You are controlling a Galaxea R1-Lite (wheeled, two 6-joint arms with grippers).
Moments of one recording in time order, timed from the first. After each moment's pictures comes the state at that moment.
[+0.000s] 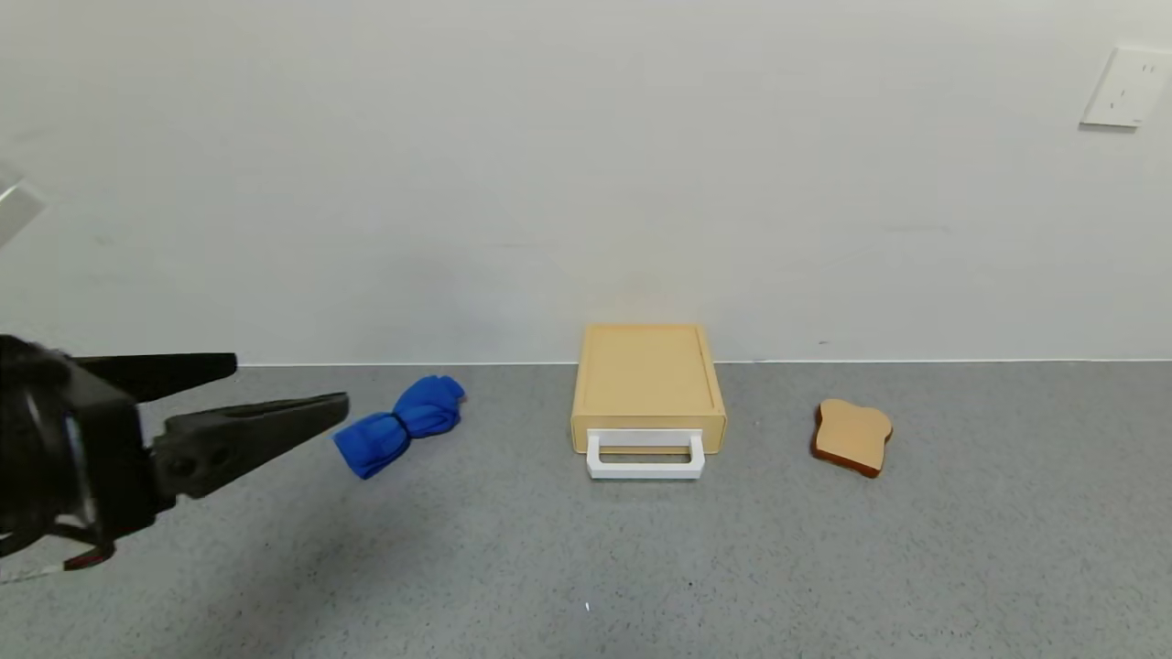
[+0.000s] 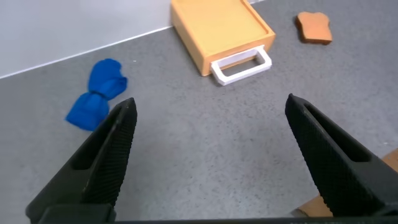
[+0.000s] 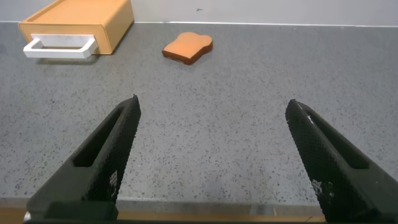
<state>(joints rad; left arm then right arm) -0.35 1.08 -0.93 0.16 -0.07 -0.01 0.01 0.00 0.00 0.00 0.01 0.03</state>
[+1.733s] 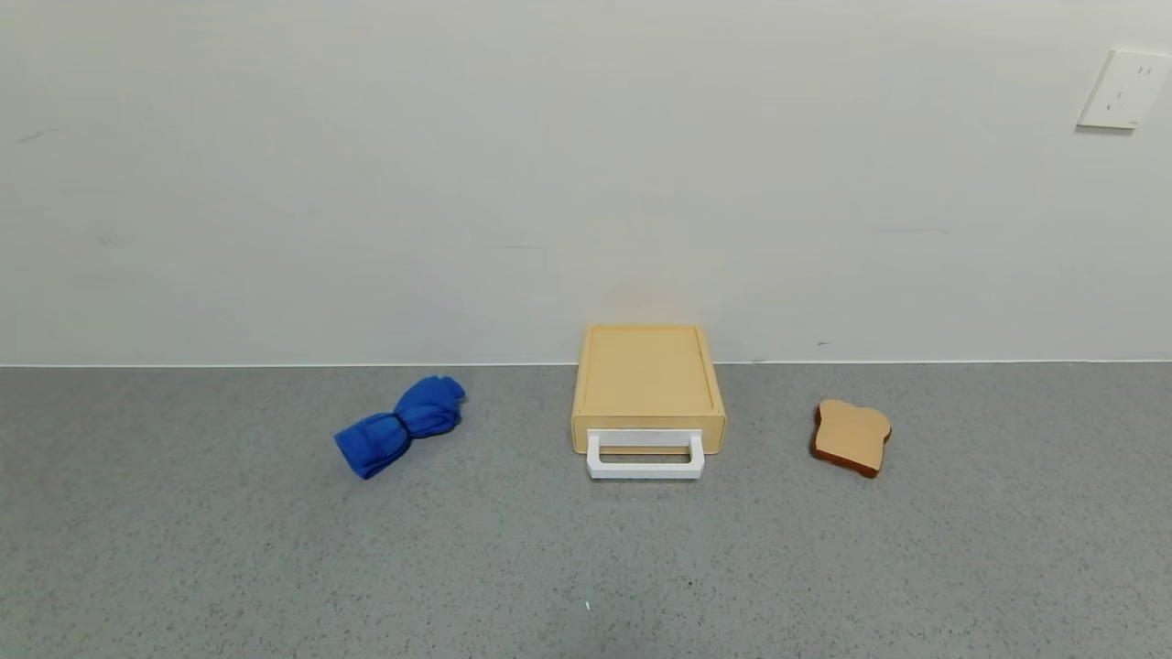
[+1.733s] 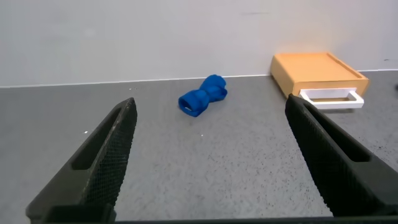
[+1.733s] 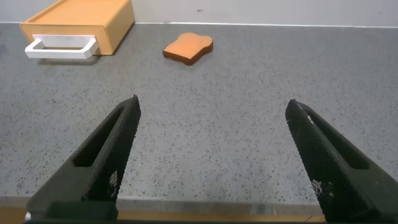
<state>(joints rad) -0.01 0.03 -0.33 0.13 0.05 0.03 0.01 0.00 0.00 0.00 0.01 0.03</state>
